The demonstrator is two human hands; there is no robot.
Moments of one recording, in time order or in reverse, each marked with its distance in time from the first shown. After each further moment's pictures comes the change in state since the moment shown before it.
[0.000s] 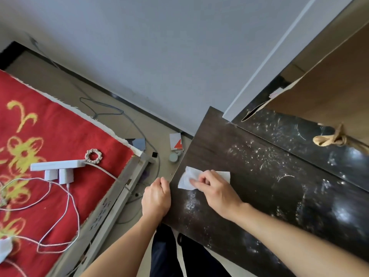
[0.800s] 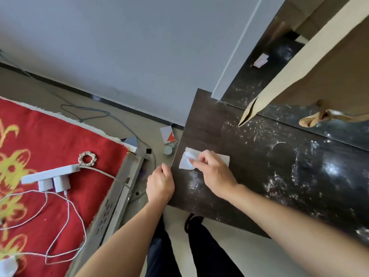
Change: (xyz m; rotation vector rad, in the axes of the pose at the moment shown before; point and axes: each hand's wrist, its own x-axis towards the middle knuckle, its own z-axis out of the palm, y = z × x) left_hand 0.001 -0.004 -0.001 0.000 -0.051 0.026; right_hand 0.000 -0.033 0.011 -0.082 0.053 0.327
